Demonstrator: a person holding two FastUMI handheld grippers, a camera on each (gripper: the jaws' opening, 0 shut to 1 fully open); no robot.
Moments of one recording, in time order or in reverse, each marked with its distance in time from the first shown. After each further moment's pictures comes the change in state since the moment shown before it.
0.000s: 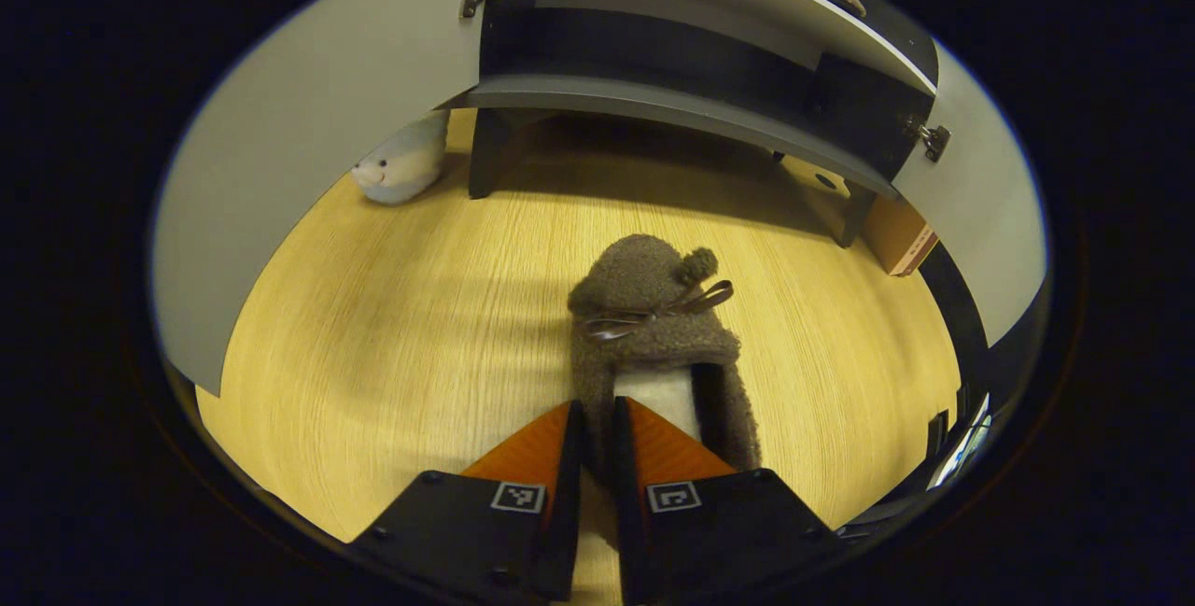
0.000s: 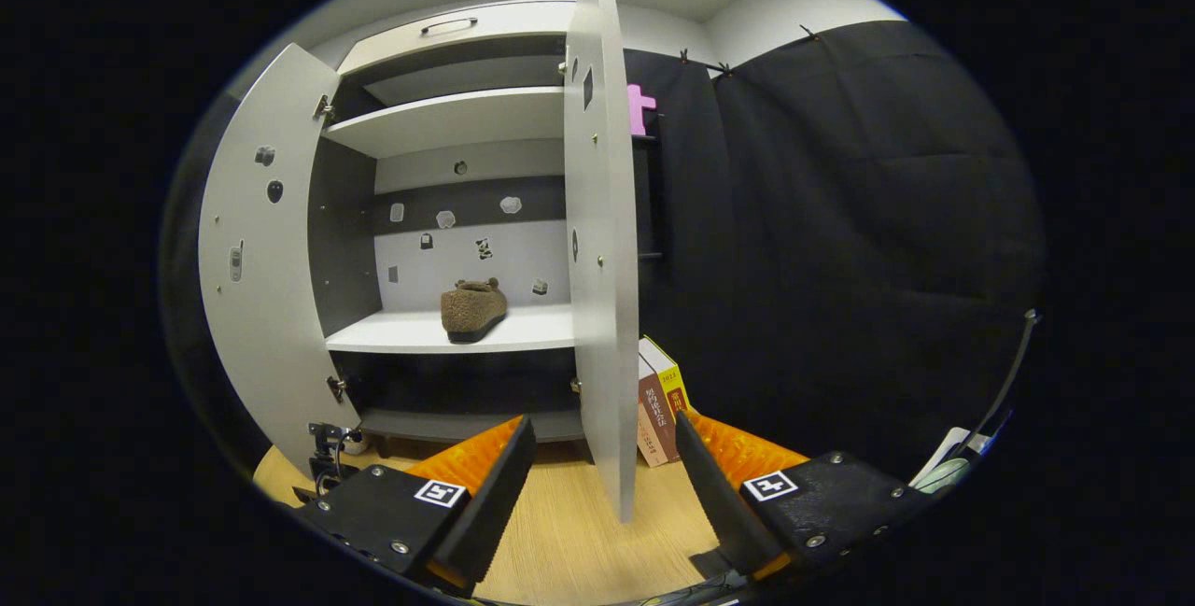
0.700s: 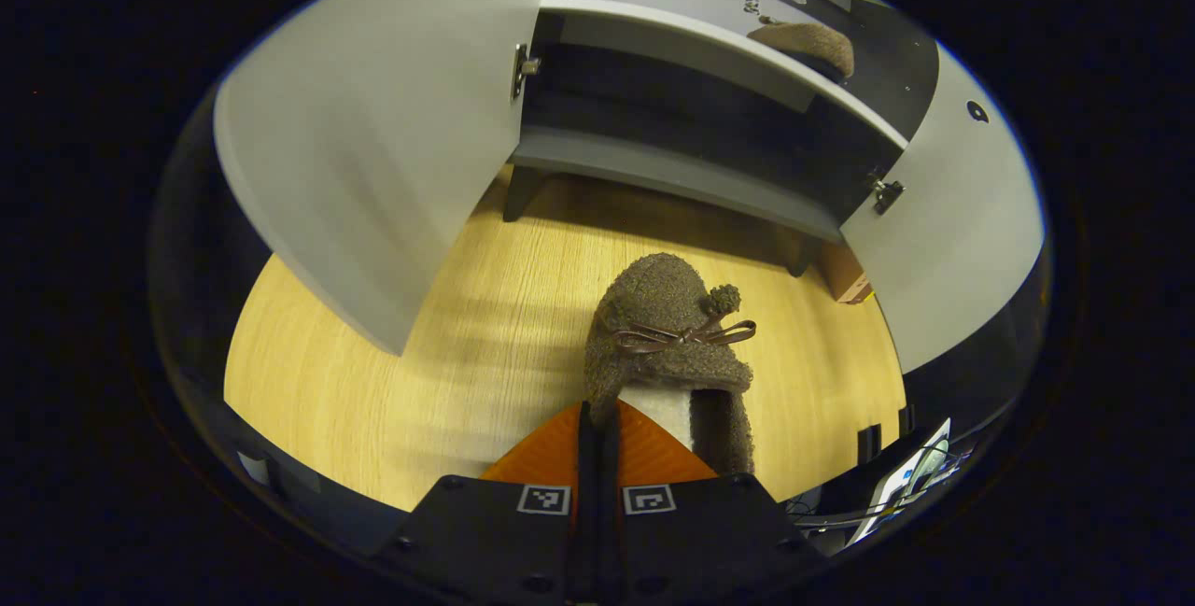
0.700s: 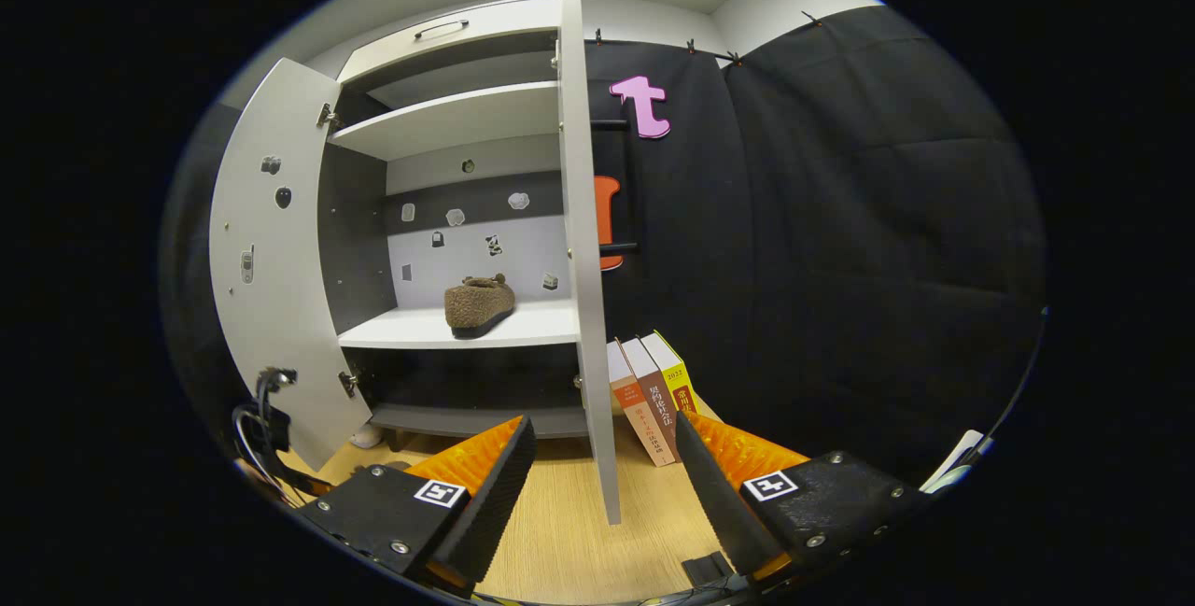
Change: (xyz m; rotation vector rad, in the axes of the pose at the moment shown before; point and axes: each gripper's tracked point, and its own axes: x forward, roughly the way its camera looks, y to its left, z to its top) left arm -0.095 0.007 0.062 -0.087 -0.022 -0.024; right arm 0.014 -0.026 -0.008 0.023 0.019 0.099
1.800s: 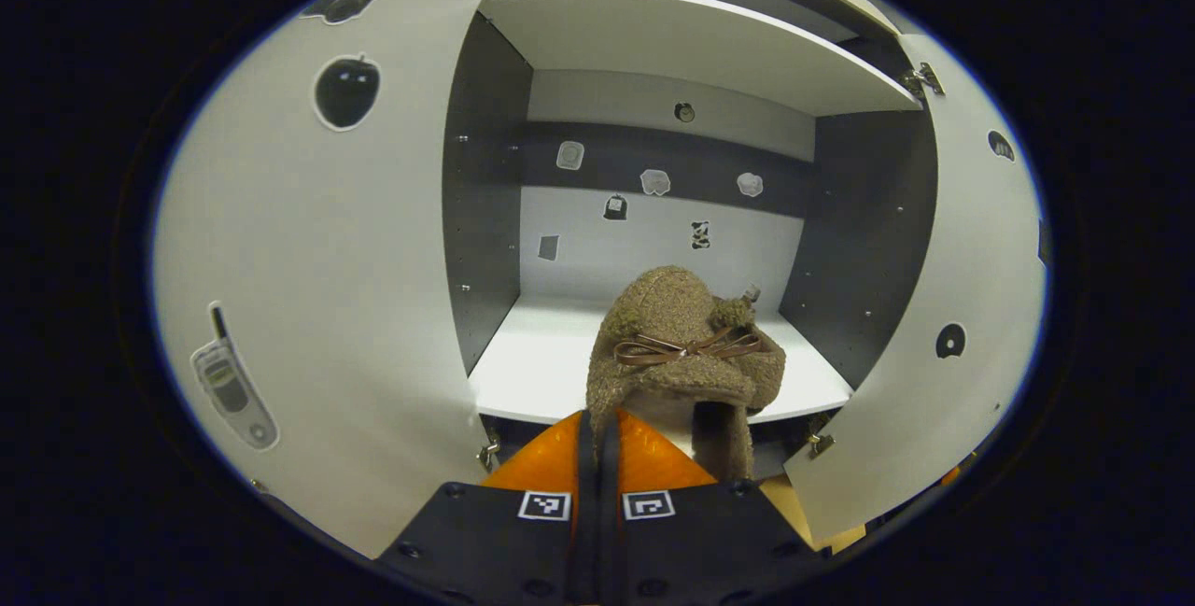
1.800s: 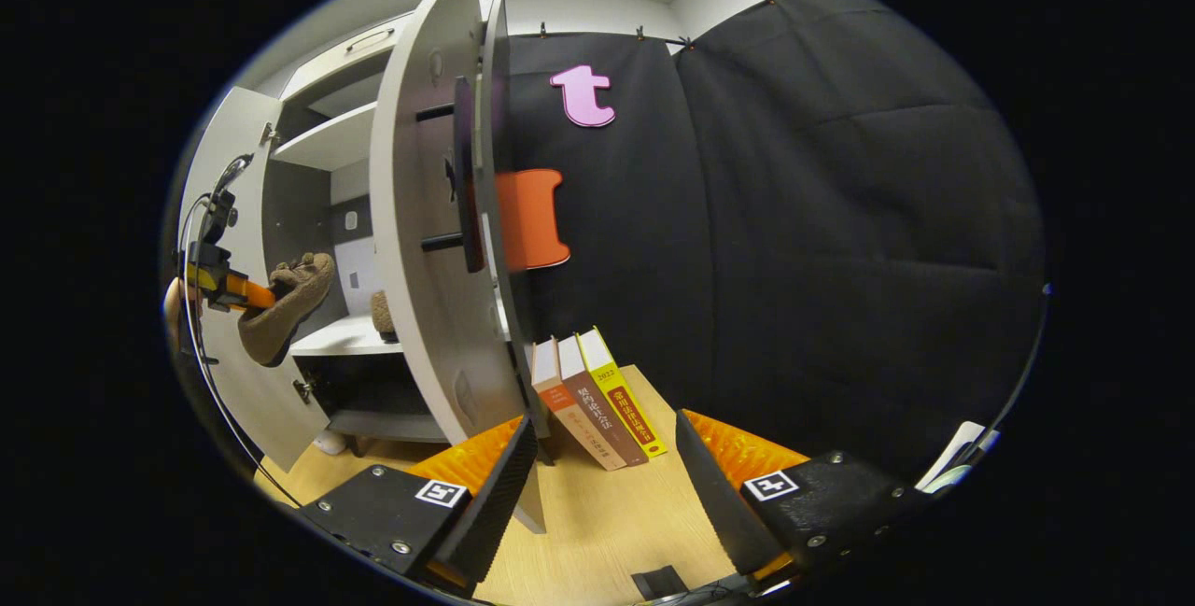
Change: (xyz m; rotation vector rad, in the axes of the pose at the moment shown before) left arm -0.090 -0.083 0.341 0.126 -0.536 0.041; right arm 0.032 -0.103 -0.009 0.060 0.007 -0.102
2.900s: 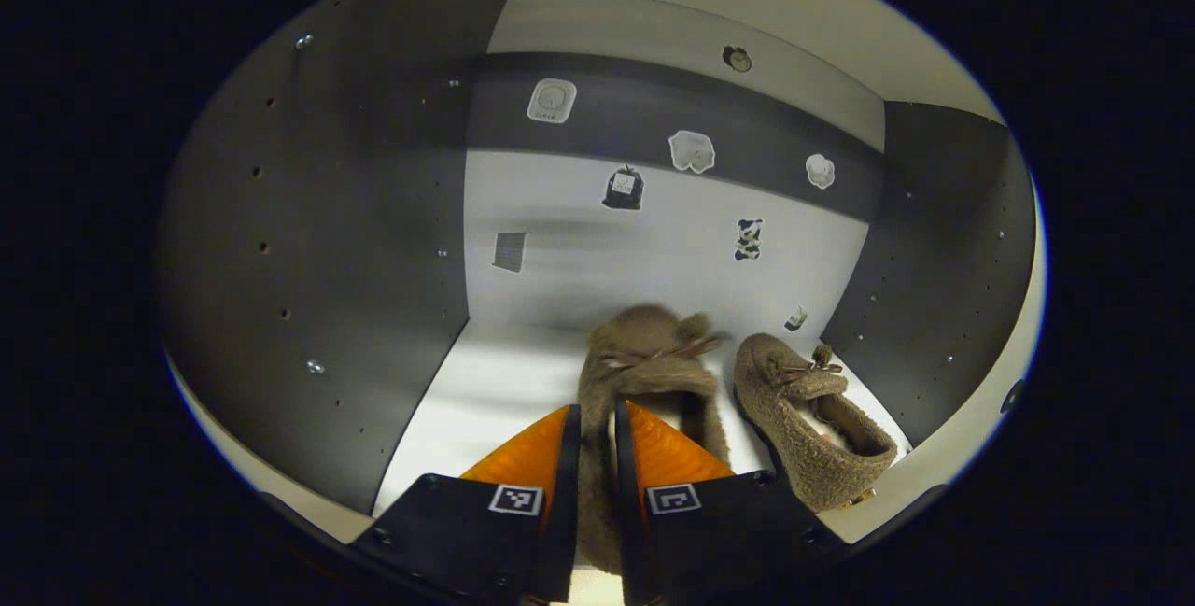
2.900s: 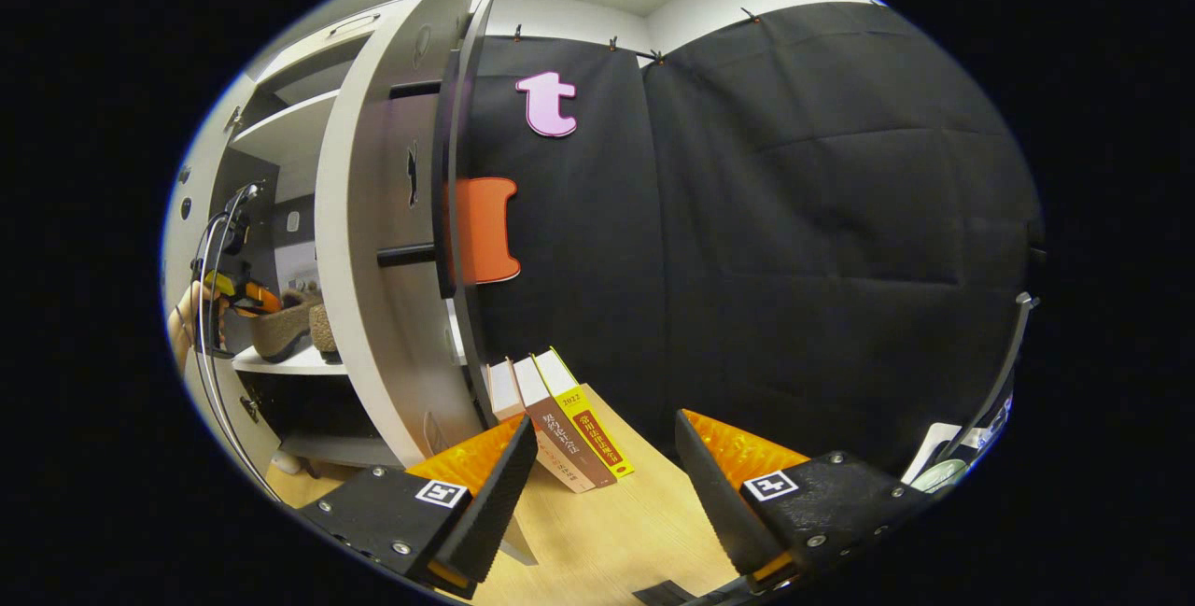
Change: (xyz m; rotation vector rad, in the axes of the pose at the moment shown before) left arm 0.169 0.008 0.039 -0.027 0.016 -0.077; right arm 0.032 0.009 0.011 -0.027 -0.054 -0.175
